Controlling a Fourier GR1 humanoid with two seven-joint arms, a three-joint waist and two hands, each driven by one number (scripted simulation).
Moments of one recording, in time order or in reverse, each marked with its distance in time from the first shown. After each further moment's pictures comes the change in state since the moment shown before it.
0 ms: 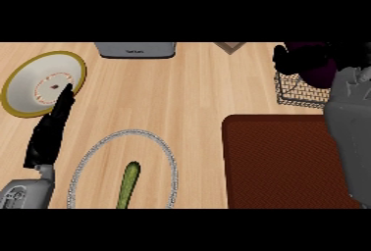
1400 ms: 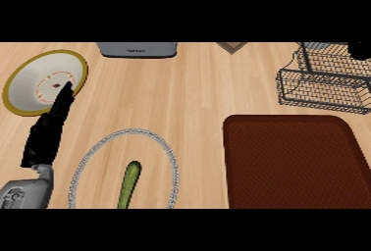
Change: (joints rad) left arm 0.000 -0.022 0.029 -0.039 -0.026 -0.043 0.023; right arm -0.088 -0.294 -0.161 0.749 0.146 -0.128 -0.603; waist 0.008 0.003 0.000
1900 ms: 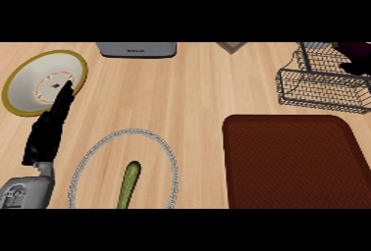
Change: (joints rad) left arm -0.017 -0.008 0.015 0.027 -0.011 -0.003 -0.005; right arm 0.018 0.016 -0.134 0.174 -0.134 0.041 -0.061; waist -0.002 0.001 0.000
